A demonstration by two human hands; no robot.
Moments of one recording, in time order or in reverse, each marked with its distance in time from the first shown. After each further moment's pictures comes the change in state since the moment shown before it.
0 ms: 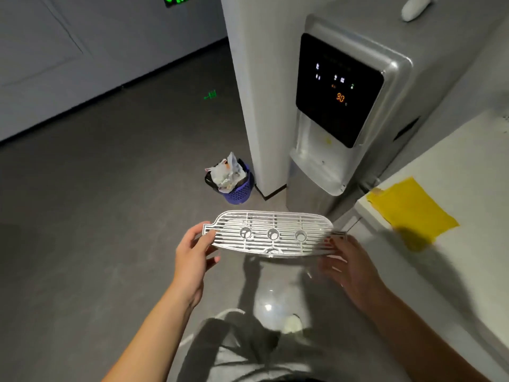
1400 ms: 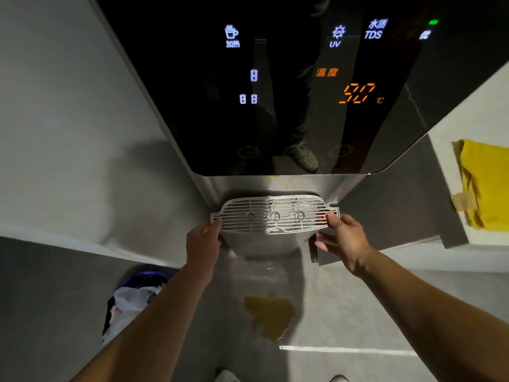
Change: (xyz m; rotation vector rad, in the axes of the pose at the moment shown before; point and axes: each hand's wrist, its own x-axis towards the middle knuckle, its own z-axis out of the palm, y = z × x) left_hand 0.528 -0.041 0.332 0.737 -0.791 0.126; right_hand 0.394 0.022 0.009 0.441 0.912 -0.020
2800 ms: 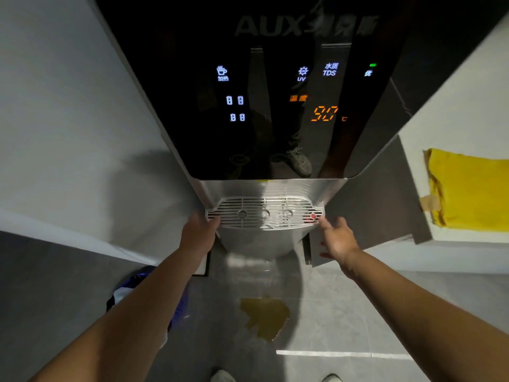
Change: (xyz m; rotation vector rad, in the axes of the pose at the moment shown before) left_hand -0.002 0.041 -0.012 0.265 -0.033 -0.068; right_hand -0.035 -0.021 -0.002 -0.520 0.076 -0.053
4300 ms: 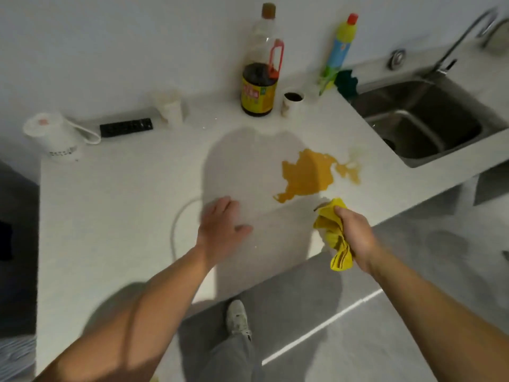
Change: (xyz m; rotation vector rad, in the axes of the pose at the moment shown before) left_hand -0.302 0.421 0.539 0.759 -0.351 0.998; right_hand 0.019 0.103 -0.719 0.560 0.374 0.022
